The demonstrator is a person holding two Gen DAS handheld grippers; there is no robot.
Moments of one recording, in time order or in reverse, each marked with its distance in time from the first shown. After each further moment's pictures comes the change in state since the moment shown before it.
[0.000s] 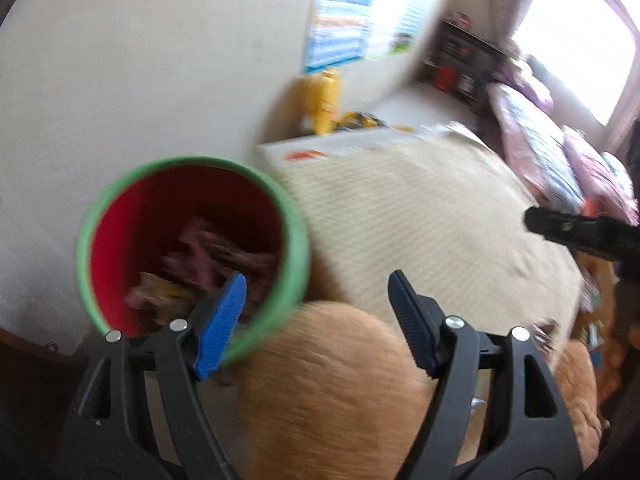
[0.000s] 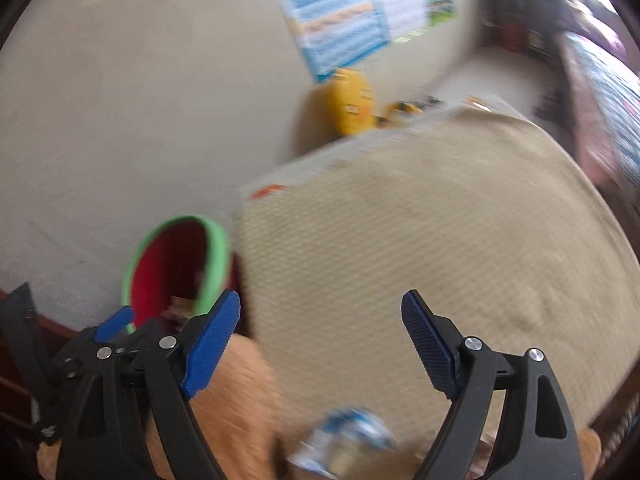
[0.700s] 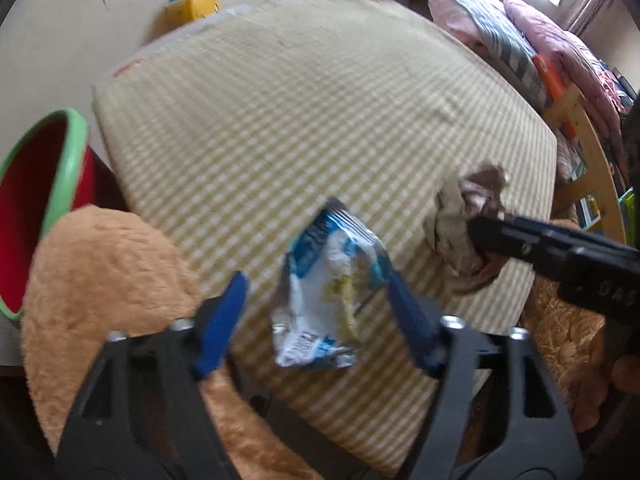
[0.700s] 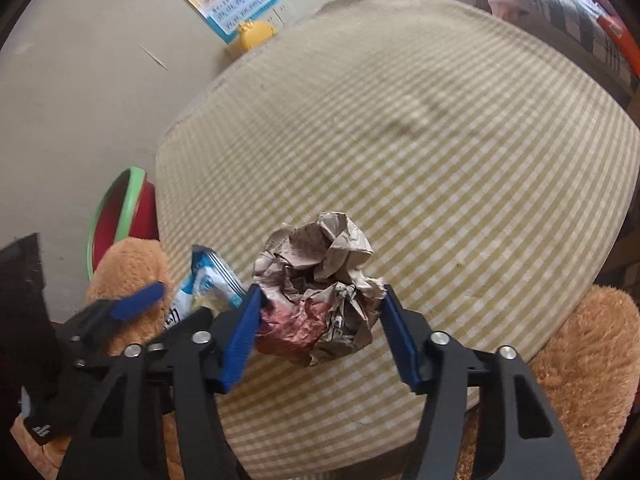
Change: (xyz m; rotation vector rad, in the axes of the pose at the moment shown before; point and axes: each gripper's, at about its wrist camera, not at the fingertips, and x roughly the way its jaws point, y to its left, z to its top) left arm 0.075 -0.142 -0.080 0.261 0.331 -0.083; right arm -0.010 -0.104 -0.118 0.208 0.093 0.024
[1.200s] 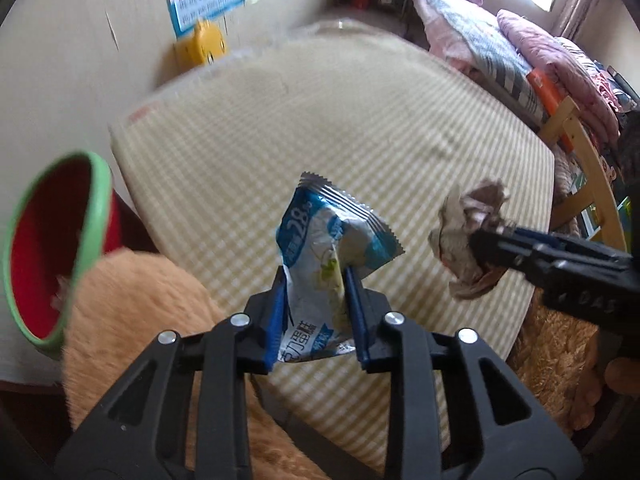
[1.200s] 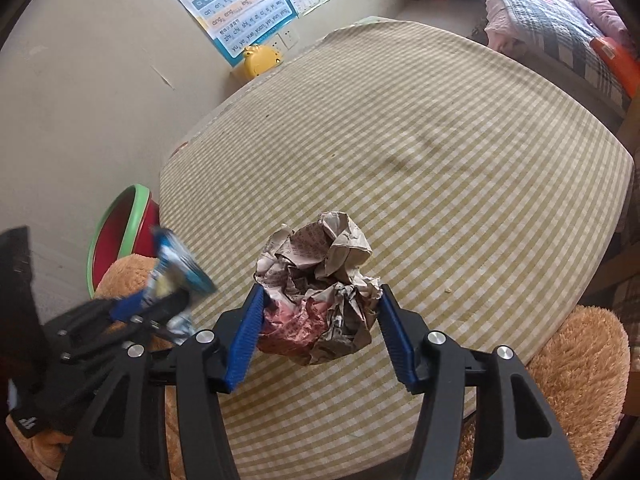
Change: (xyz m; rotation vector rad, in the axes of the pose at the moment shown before) left arm -0.037 0.003 0.009 0.041 -0.143 0.056; right arm -0.013 -0.001 0.000 -0.020 -0.064 -0.023
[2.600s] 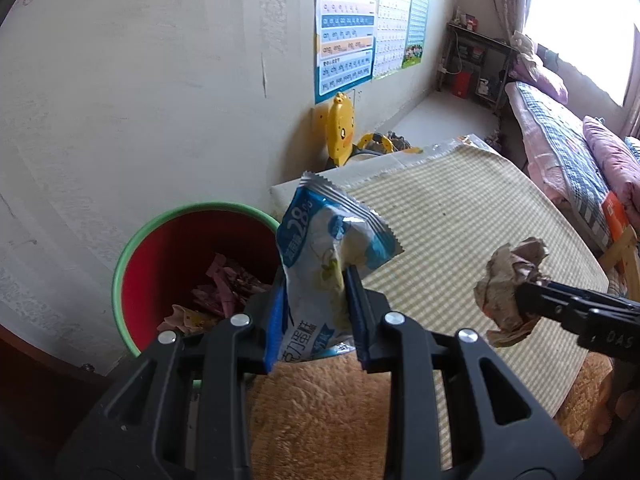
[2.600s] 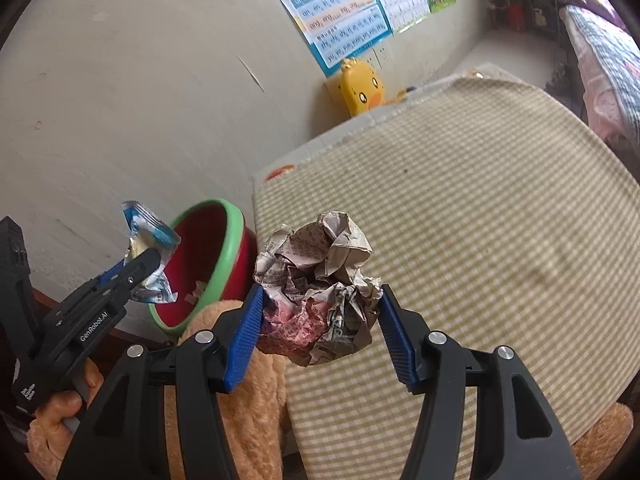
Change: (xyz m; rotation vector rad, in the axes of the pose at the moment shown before) left arm -0.079 0.124 0.027 -0.261 -0.236 0.256; right arm 0.023 0.122 0.075 -0.186 -0.030 0.169
